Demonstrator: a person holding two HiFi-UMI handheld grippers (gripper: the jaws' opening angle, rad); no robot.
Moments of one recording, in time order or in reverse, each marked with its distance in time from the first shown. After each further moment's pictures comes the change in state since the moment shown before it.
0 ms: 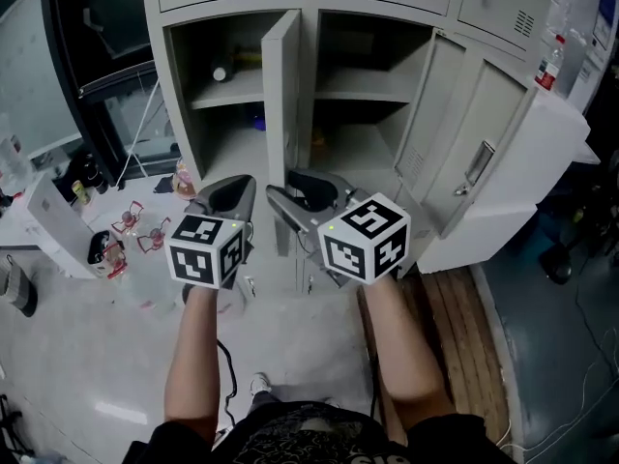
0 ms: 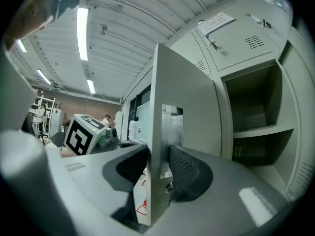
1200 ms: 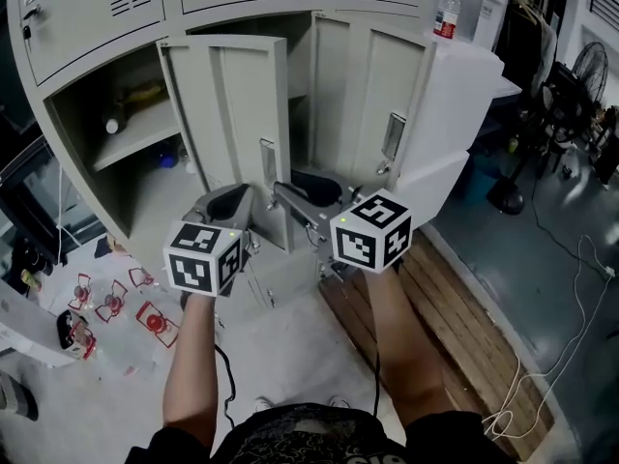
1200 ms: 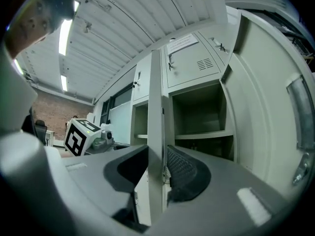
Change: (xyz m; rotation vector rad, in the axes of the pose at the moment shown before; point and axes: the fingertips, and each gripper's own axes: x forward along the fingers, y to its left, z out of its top) left arm 0.102 -0.120 0.019 0.071 -0.012 -0.372; right arm -0.113 -0.112 -0.001 0.044 -0.057 -0.321
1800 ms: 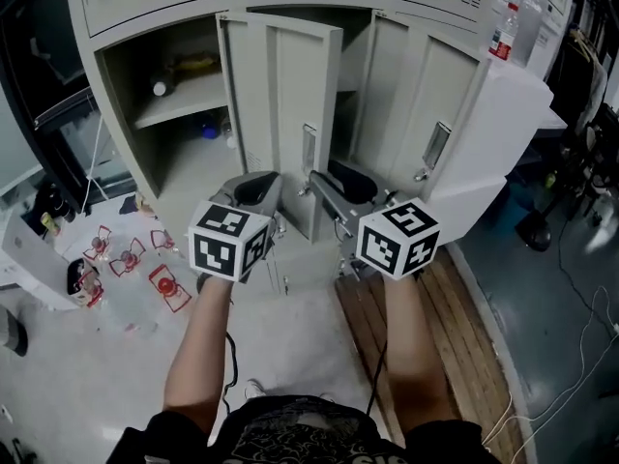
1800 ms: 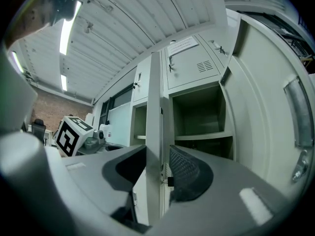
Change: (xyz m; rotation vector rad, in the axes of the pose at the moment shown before) left arm -0.018 0.002 -0.005 -0.018 0.022 0.102; right arm -0.003 -0.001 0.000 -0.006 -0.020 -0.012
